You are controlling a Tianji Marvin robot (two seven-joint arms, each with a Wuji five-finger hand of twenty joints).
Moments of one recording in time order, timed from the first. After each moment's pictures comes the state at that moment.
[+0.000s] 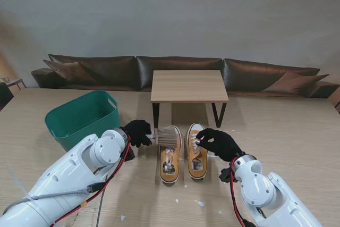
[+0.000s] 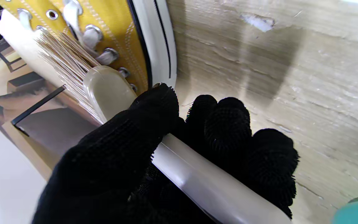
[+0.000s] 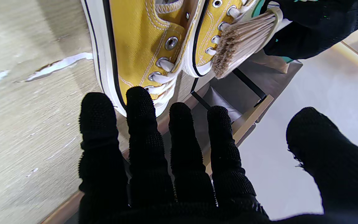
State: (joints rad) left arm 1.15 -1.14 -0.89 -1.28 0.32 0.20 -0.14; right arm -1.57 -1.13 1.20 -1.56 -0.37 -0.03 -0.03; left_hand 1.01 -0.71 0.75 -0.17 0.75 0.30 1.00 0.80 1.25 0.25 0.30 0.96 1.21 0.22 0.99 0.82 0.84 0.29 1.48 0.62; right_hand 0.24 -0.38 0.92 -0.11 0.58 0.04 0.52 0.60 0.76 0.14 0.43 0.52 0.86 0.24 0.37 0.47 0.63 0.35 0.92 0.65
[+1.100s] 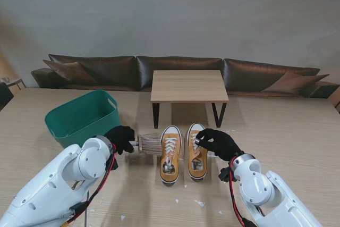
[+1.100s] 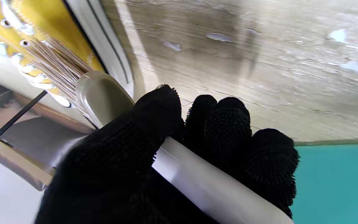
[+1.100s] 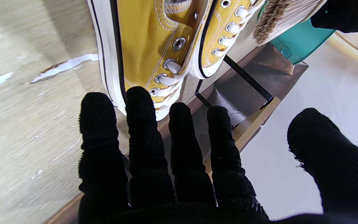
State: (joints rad) left arm 1.38 -1.07 -1.08 -1.57 0.58 0.31 -0.25; right arm -1.54 -1.13 1.19 -1.53 -0.37 -0.01 -0.04; left_hand 1.02 -0.71 0.75 -0.17 0.76 0.28 1.02 0.81 1.25 0.25 0.30 0.95 1.21 0.22 0.99 0.81 0.84 0.29 1.48 0.62; right_hand 0.24 -0.37 0.90 -0.11 0.58 0.04 0.52 0.60 0.76 0.14 0.43 0.52 0.86 0.24 0.37 0.47 0.63 0.36 0.92 0.65
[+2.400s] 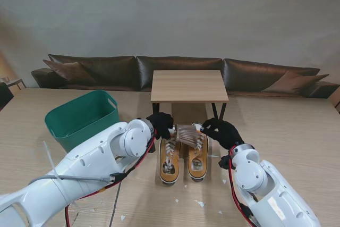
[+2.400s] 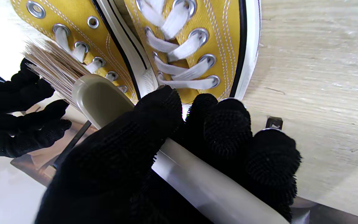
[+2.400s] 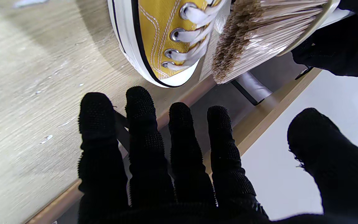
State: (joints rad) left arm 0.93 -1.20 -0.59 -1.23 0.37 0.28 -0.12; right arm -1.42 -1.17 1.15 -1.40 -0.38 0.05 -0.15; left_hand 1.02 -0.71 0.76 -0.17 0.78 0.28 1.02 0.81 1.28 0.25 0.30 0.95 1.23 0.22 1.01 0.80 0.87 0.29 1.48 0.62; right_hand 0.24 -0.37 0.90 -0.11 0.58 0.04 0.52 0.60 0.76 0.14 0.43 0.52 0.86 0.24 0.37 0.47 0.63 0.36 0.92 0.65
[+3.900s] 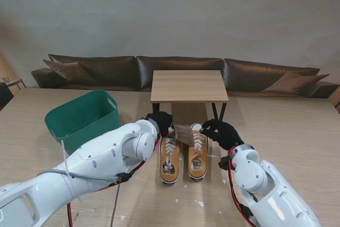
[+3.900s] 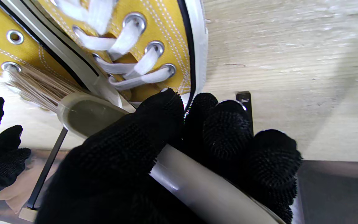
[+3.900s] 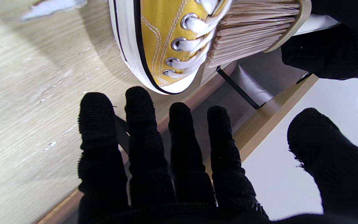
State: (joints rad) left arm 0.85 -1.22 -0.45 -1.19 0.56 0.39 -0.11; right arm -1.43 -1.17 1.15 -1.40 -0.37 0.06 -0.13; left_hand 1.02 -0.71 0.80 -0.17 0.79 0.27 1.05 0.81 1.28 0.25 0.32 0.94 1.23 0.21 1.05 0.78 0.88 0.29 1.49 0.60; right_hand 0.24 -0.37 0.90 -0.11 0.58 0.04 0.52 0.60 0.76 0.14 0.43 0.52 0.86 0.25 0.37 0.47 0.63 0.36 0.92 0.65
